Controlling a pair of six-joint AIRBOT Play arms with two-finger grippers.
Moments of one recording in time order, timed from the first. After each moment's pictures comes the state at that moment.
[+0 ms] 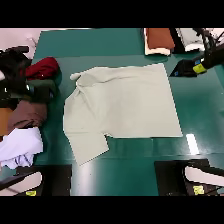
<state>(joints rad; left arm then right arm) 0.16 -1.18 1.02 1.14 -1.24 -1.39 -0.12 -1.29 1.48 -1.14 1.46 1.40</state>
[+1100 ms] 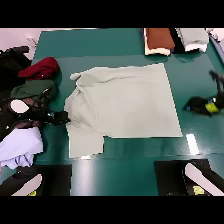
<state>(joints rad) -0.04 -1.01 0.67 1.02 -1.02 -1.40 -0.46 -1.00 0.90 -1.24 1.45 1.38</state>
